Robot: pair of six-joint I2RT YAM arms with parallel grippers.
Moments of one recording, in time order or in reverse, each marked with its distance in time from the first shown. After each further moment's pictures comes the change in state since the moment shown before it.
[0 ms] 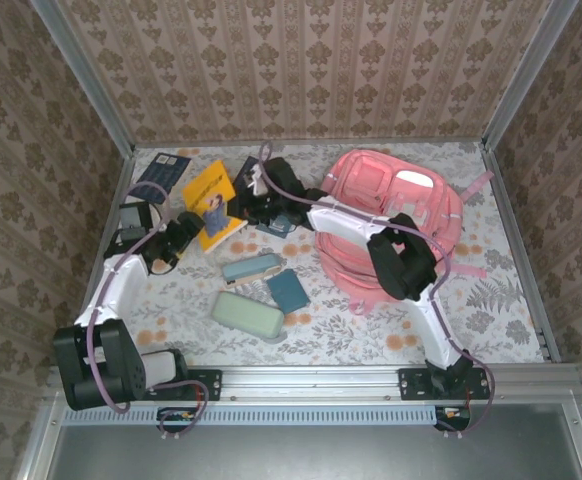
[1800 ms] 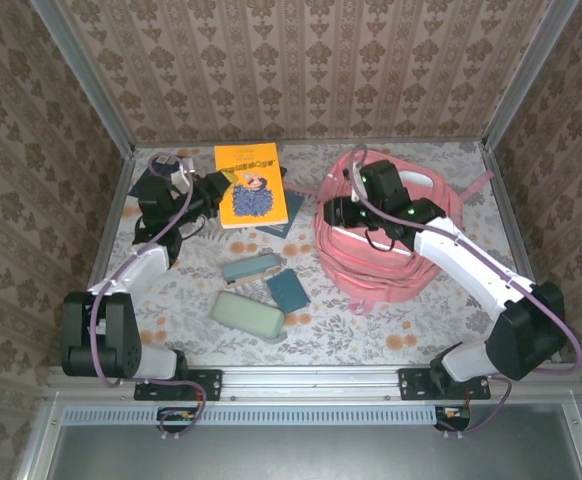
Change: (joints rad) left arm -0.202 0.149 0.006 0.899 0.353 -0.586; right arm -0.199 -0.799 -0.602 -0.497 0.495 -0.653
